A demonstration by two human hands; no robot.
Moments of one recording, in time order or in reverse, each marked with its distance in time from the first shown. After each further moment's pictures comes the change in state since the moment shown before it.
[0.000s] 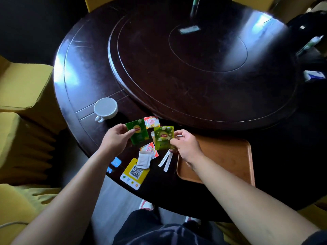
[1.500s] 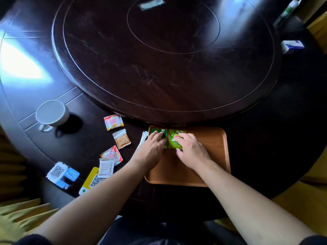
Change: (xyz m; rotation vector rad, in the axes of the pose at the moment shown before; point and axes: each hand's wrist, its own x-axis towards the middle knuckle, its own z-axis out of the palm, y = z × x) left_hand -0.012 -0.009 0.230 1.074 -0.436 0.821; right_hand 0.030 0.064 -0.153 -1.159 0.045 -0.342
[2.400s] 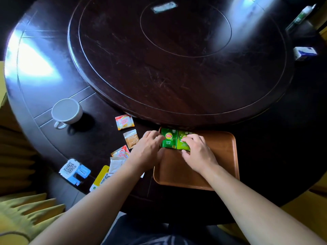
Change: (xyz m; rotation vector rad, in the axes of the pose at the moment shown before) left_hand -0.030 -0.021 -0.038 -0.174 0.220 -0.074; right_hand -0.001 -0.019 -0.005 0.044 0.020 0.080
